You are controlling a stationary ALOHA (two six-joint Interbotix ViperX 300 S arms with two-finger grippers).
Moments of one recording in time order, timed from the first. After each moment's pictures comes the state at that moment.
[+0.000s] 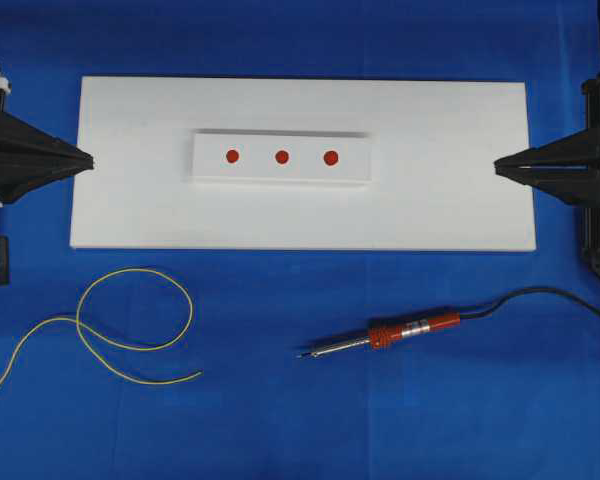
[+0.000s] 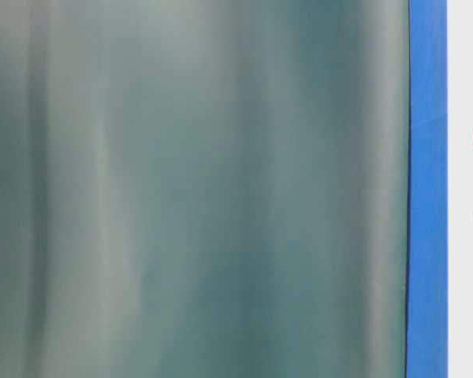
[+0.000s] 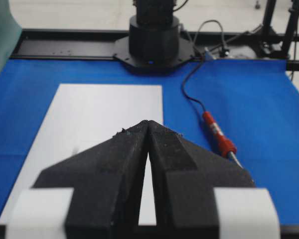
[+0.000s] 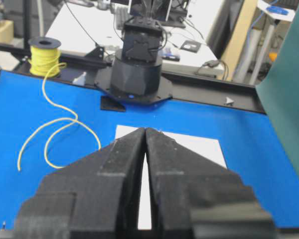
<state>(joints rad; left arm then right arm) 0.00 -0.97 1.18 0.00 -0.29 0.00 0.00 -0.97 1.17 0.00 -0.29 0.00</state>
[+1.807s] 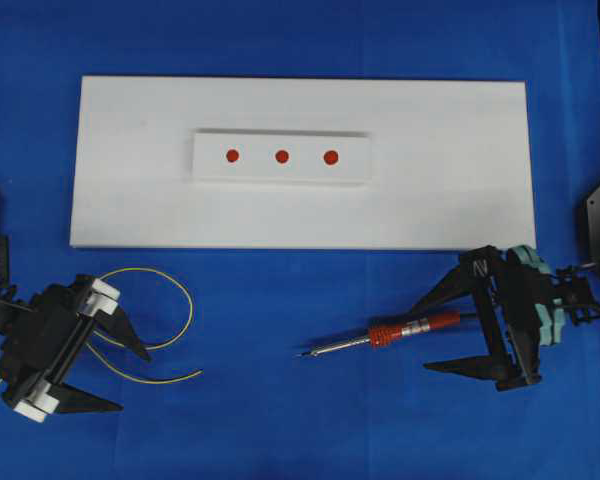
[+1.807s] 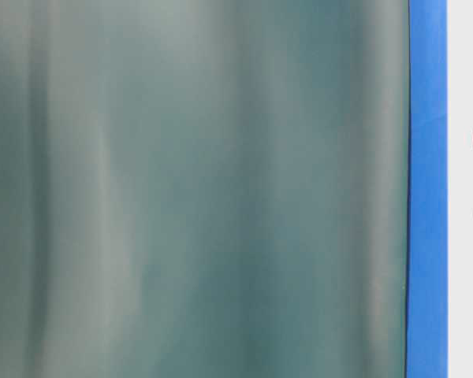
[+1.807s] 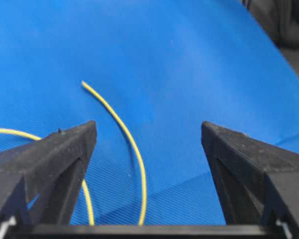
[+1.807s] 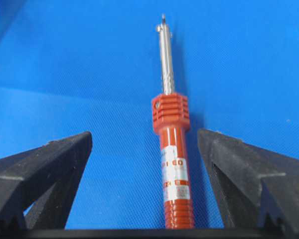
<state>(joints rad) -0.56 -0.01 1.19 -0.01 -0.76 -0.15 0.52 0.00 1.22 0.34 -0.83 0.18</state>
